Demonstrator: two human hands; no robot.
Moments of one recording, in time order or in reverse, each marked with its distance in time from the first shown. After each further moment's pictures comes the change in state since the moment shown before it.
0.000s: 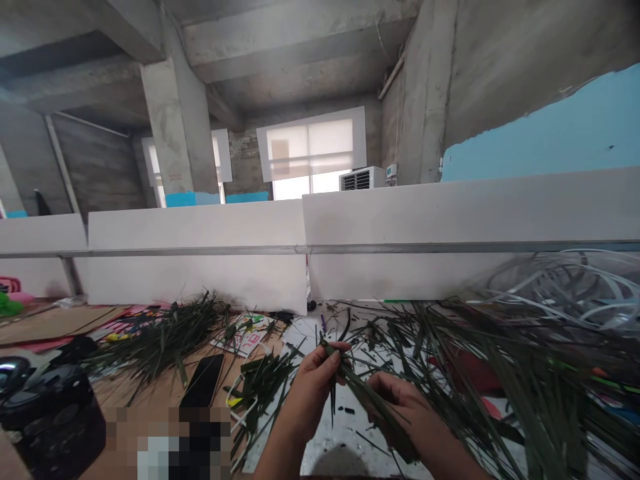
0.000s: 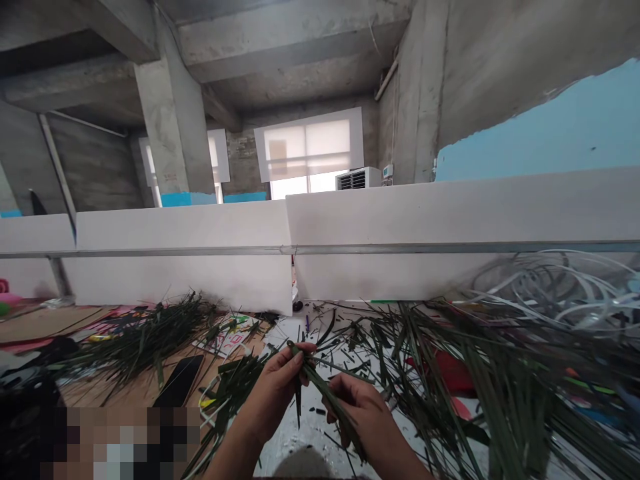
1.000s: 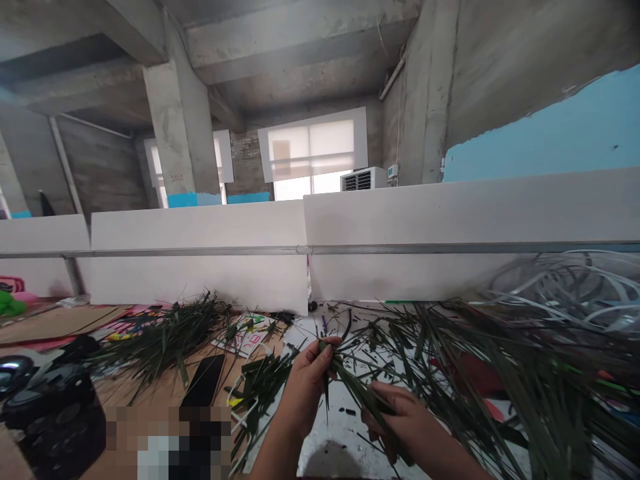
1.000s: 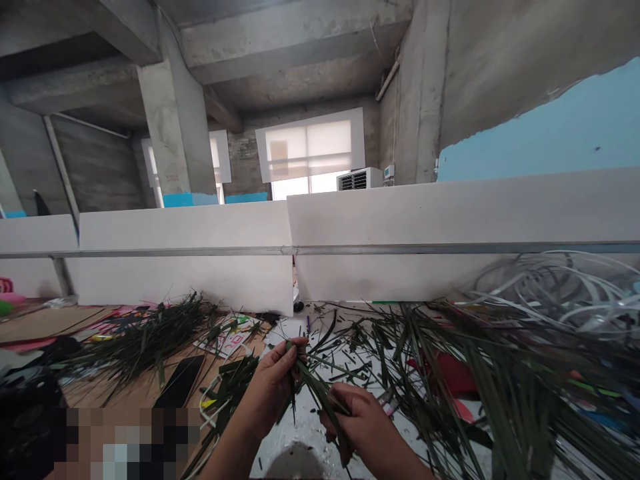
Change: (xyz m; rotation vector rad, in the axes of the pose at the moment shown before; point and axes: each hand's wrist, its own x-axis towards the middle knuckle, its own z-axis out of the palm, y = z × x) left_hand 0.004 0.002 -0.009 0.006 0.072 0.050; right_hand 0.003 0.008 0.004 -0.028 -0.076 -0.045
